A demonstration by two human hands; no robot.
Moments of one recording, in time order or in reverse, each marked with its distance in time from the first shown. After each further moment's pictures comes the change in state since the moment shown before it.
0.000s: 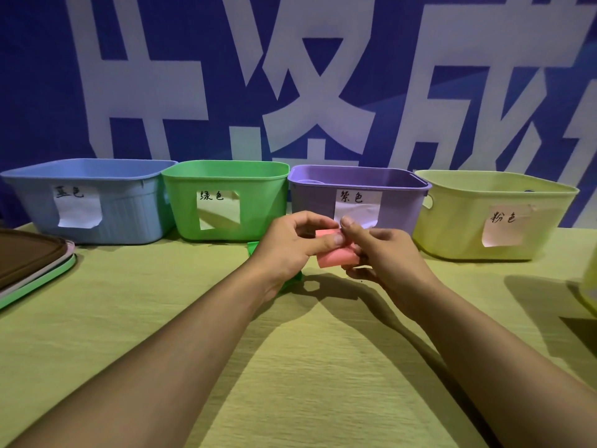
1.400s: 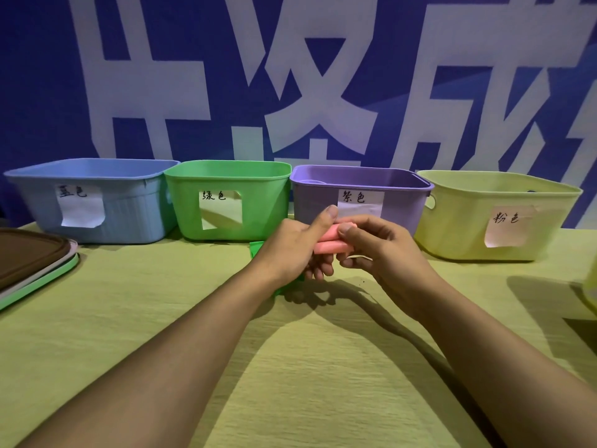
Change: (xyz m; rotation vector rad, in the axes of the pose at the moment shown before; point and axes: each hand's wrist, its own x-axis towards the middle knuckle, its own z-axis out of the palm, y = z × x) left_hand -0.011 0.017 0.002 0.187 -0.058 -0.048; right_hand 0.003 0.004 -0.001 0.105 -0.127 -0.152
